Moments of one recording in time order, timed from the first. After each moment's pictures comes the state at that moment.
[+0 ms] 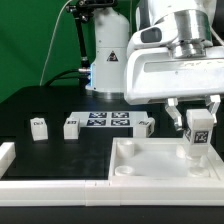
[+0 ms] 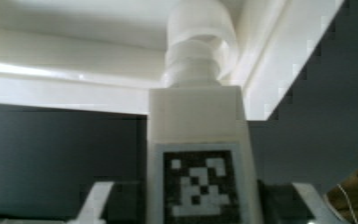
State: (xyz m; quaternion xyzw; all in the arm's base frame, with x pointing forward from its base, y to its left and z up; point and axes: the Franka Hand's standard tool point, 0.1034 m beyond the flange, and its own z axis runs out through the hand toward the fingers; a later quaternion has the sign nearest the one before) arm 0.626 0.110 0.095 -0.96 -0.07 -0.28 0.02
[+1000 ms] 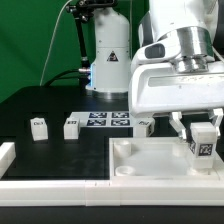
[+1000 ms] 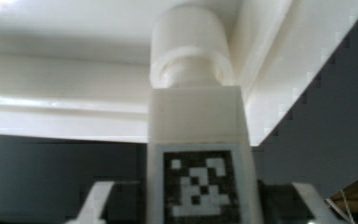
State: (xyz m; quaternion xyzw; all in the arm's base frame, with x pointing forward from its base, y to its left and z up) arm 0.624 0.119 0.076 -0.95 -0.07 -0.30 0.02
